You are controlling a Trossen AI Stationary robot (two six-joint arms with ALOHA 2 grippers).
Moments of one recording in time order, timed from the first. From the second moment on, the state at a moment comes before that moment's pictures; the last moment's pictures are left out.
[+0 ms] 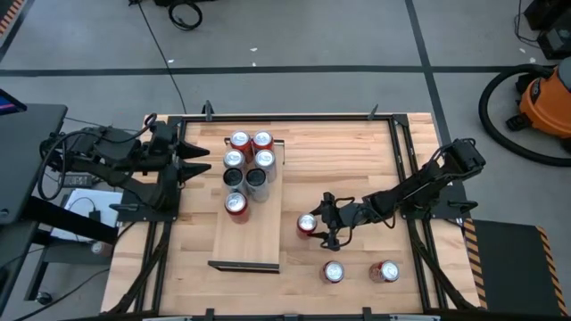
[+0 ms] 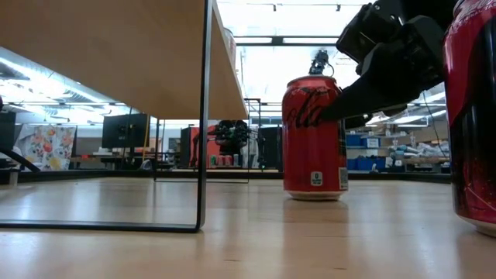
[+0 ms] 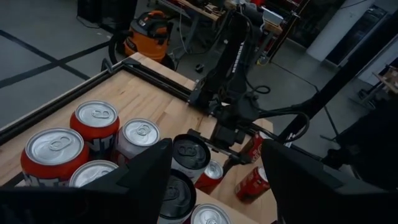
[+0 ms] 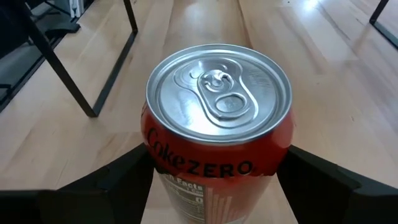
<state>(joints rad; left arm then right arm) -0.32 0.82 1.34 -0.80 -0.45 -0.56 0.35 1.57 0.53 0.54 0.26 0.23</state>
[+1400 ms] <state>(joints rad) -0.32 0.82 1.34 -0.81 -0.45 -0.56 0.34 1.68 1.31 -0.01 0.49 0.12</state>
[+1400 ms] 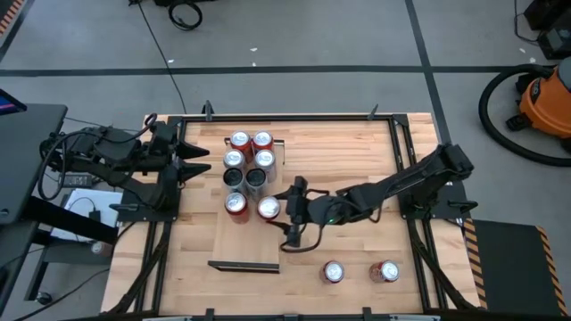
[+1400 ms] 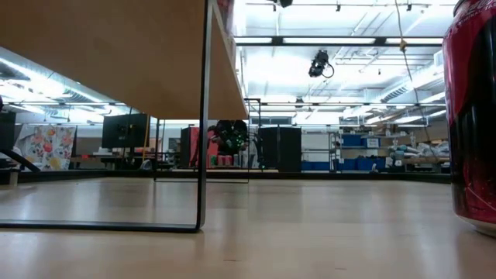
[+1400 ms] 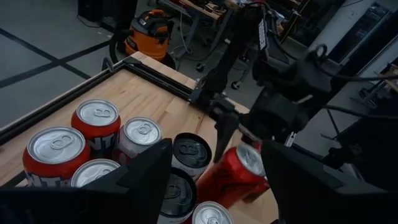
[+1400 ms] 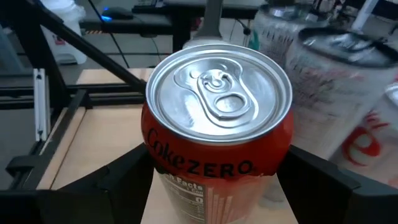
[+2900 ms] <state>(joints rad) -0.32 0.82 1.34 -0.81 -0.44 -0.56 0.31 1.69 1.50 -0.12 0.53 0.06</state>
